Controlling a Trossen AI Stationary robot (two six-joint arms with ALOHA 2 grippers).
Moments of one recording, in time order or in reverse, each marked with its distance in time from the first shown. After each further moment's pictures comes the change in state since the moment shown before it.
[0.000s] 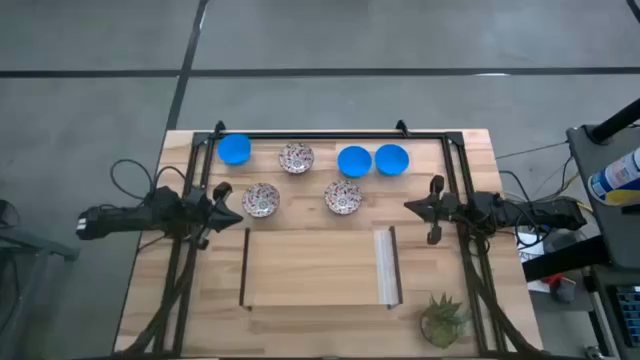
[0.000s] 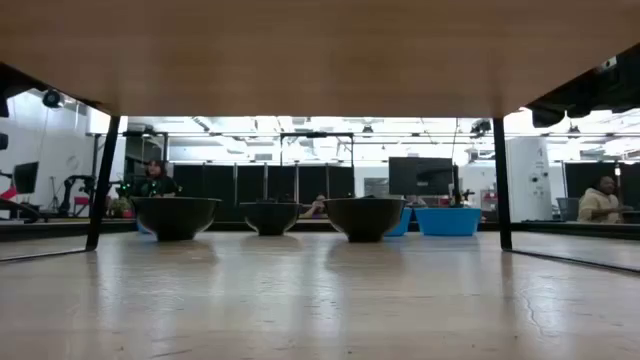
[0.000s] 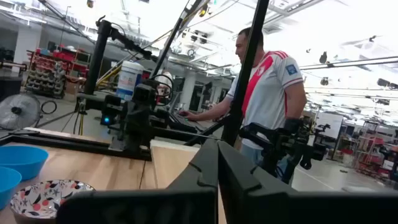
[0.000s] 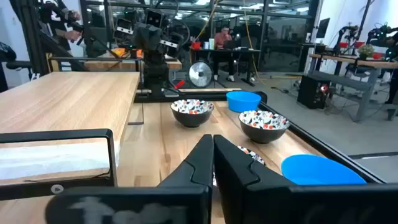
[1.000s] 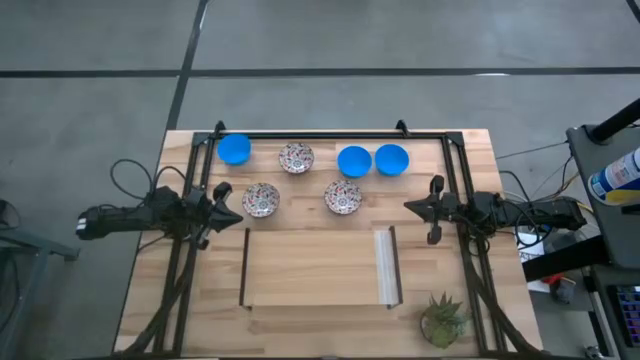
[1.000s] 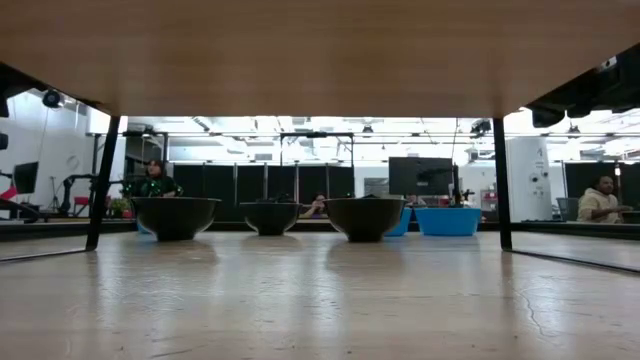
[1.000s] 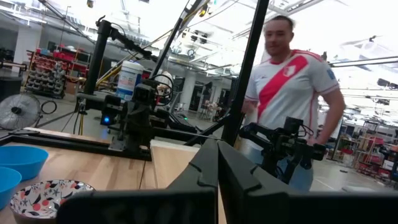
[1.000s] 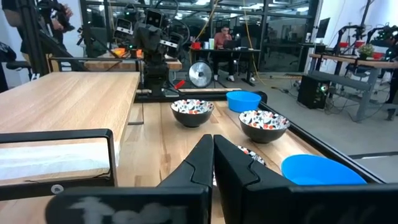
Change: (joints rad) left arm 0.000 0.000 0.000 0.000 0.000 0.000; right arm 0.000 0.000 0.000 0.000 0.000 0.003
